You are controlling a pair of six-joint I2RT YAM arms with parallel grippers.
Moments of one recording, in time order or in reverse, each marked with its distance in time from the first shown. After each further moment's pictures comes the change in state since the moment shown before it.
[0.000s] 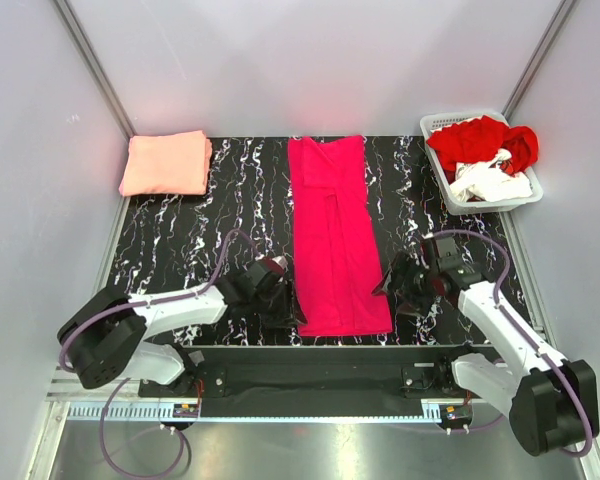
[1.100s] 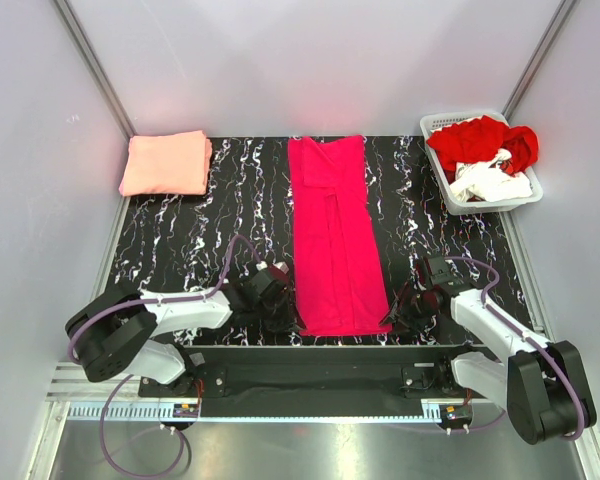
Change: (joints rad) left arm -0.066 0.060 -0.041 0.103 -0.056 -0.108; right arm 0.000 0.062 -0.212 0.068 -0.039 0.068
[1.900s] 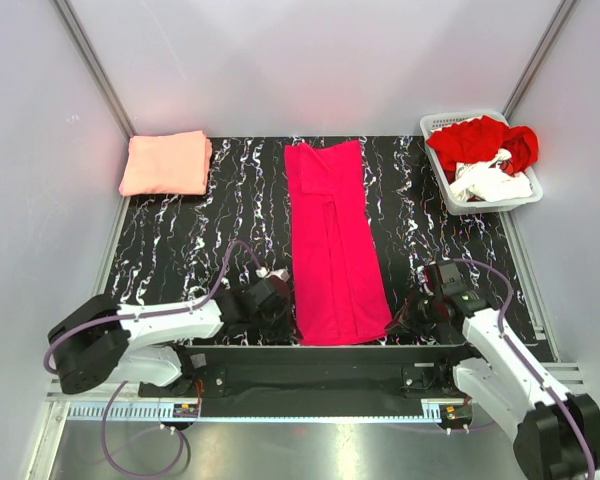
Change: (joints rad) left arm -0.097 -0.118 0.002 -0.129 -0.060 -0.041; right arm 0.001 -0.226 0.003 -0.138 -0.031 -0.012
